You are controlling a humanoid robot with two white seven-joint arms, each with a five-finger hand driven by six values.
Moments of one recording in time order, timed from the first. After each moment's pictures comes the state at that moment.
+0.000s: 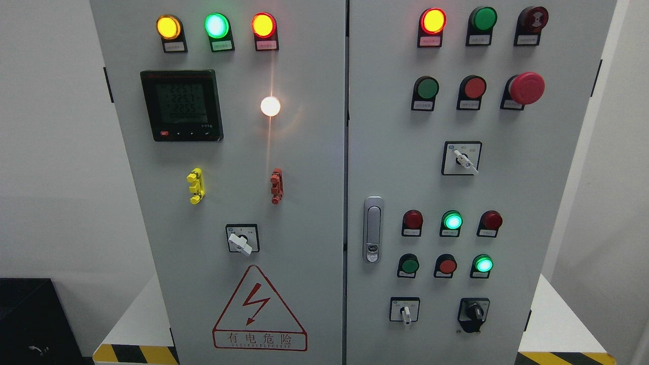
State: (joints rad) left arm 0.00 -0.10 -0.13 0.00 0.06 -0.07 -0.02; right arm 0.13 0.12 -0.06 -1.92 1.00 0.24 0.17
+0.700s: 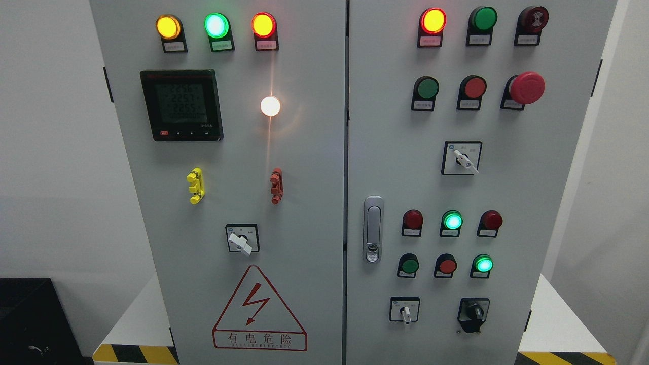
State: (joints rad) left arm 0.00 -0.10 -0.13 0.00 0.06 -0.07 -0.02; right arm 0.03 0.12 -0.05 -1.92 1.22 0.32 0.22
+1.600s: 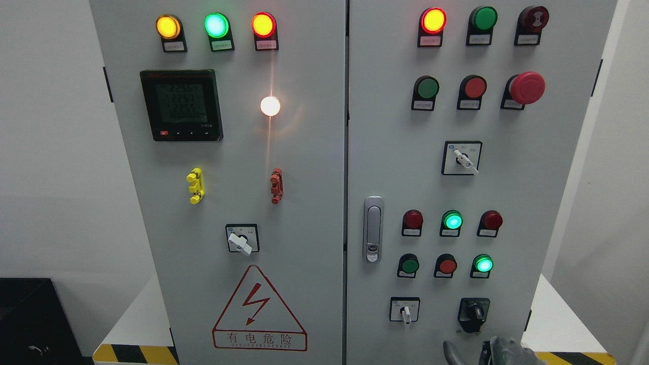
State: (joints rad) left arm 0.00 -0.10 -0.13 0.00 0.06 -0.07 -0.02; right arm -0.14 0.12 -0.05 -1.81 1.29 0.37 0.26
